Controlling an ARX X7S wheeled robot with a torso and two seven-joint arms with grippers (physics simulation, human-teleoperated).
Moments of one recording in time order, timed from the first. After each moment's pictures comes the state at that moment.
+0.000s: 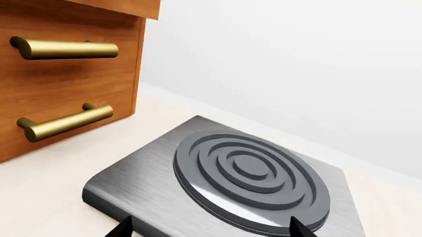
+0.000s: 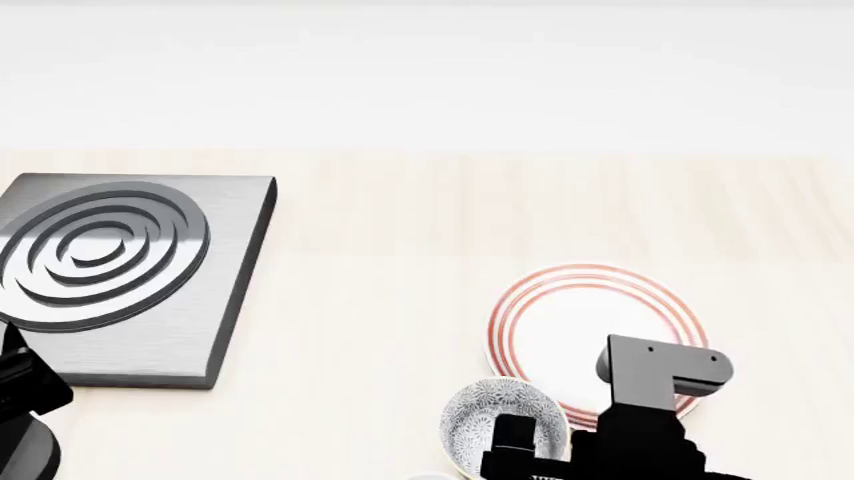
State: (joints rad) left arm -0.35 -0.27 -0.07 -0.23 -0.47 -0.11 -0.28; right arm 0.67 0.25 -0.02 0.20 0.58 1.23 0.14
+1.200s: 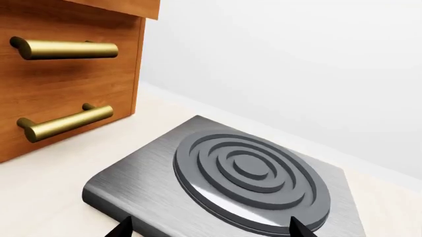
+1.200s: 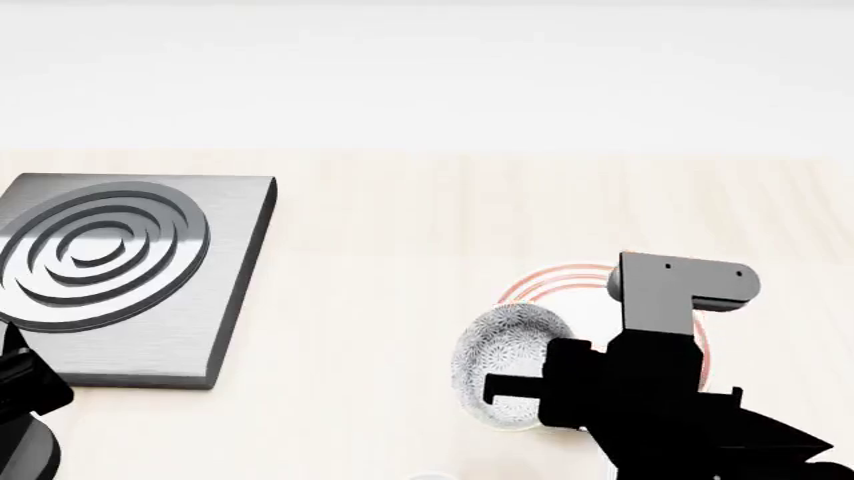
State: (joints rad) left arm -0.35 -0.28 -0.05 -0.23 -0.48 -0.11 -0.30; right arm 0.75 0.26 -0.01 0.04 0.61 1.26 0.21
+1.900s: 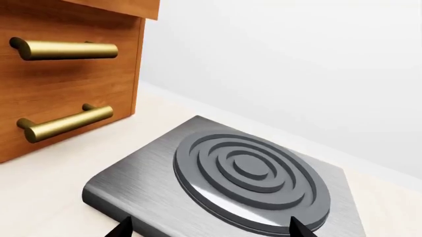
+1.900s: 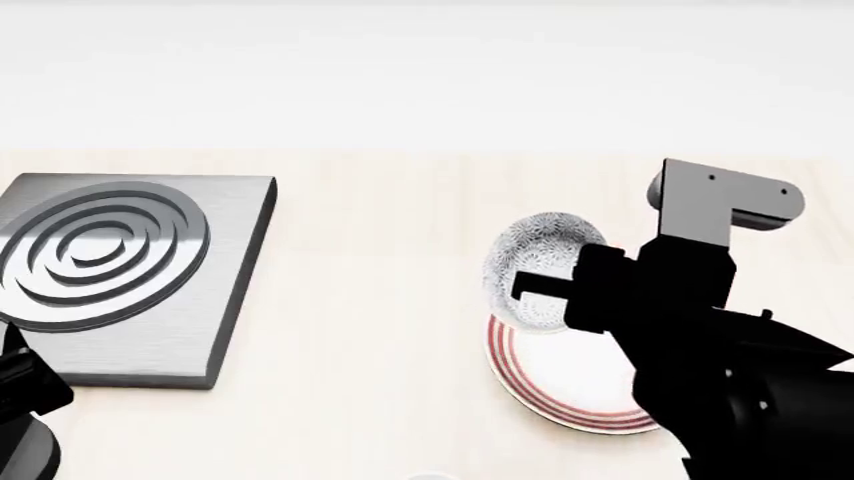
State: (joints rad) left arm -0.35 -0.29 -0.04 -0.23 -0.48 -0.10 -0.30; right arm 0.94 0.25 0.00 0.27 0.56 1.14 0.22
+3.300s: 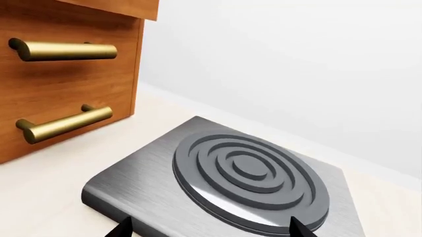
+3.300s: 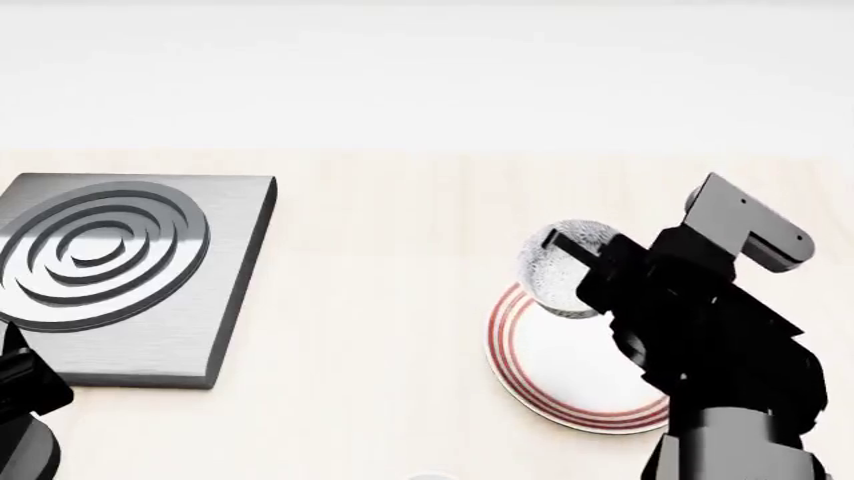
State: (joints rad) left arm -0.35 -0.30 -0.03 -0.23 -0.50 -0.09 -0.31; right arm 1.27 0.16 0.16 1.23 0.47 0.63 0.29
